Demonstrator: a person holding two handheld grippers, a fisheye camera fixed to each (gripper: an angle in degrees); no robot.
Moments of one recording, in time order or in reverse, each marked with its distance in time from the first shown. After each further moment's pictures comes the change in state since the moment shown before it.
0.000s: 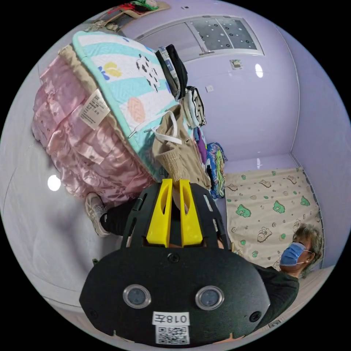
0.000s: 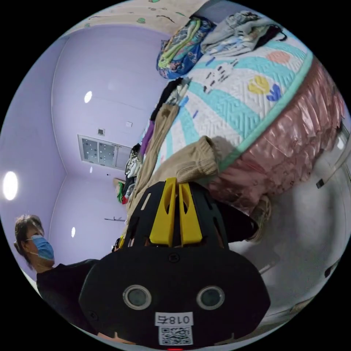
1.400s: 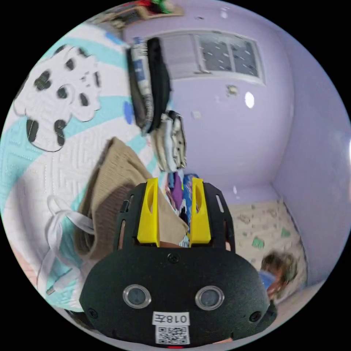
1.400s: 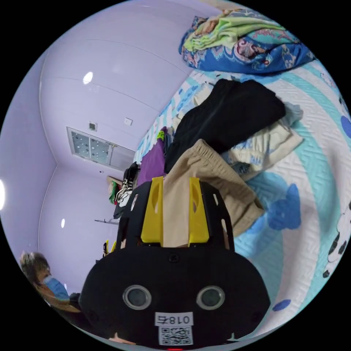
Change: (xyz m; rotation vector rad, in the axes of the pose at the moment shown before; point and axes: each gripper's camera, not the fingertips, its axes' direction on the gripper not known) left arm 0.128 -0.242 0.190 0.179 0.216 -0.100; right arm -0.179 -0.425 0.376 -0.078 0.024 -0.144
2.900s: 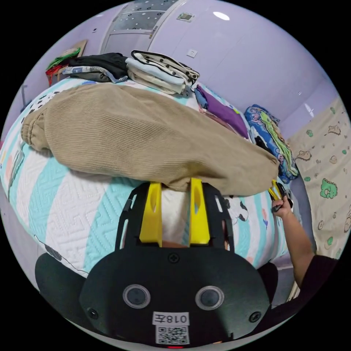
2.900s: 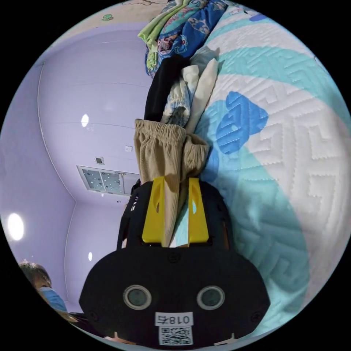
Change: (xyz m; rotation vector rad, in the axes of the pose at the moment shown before) left arm 0.277 0.268 0.245 -0.175 -0.765 0.535; right arm 0.122 0.103 -0.031 0.158 -0.167 0.260
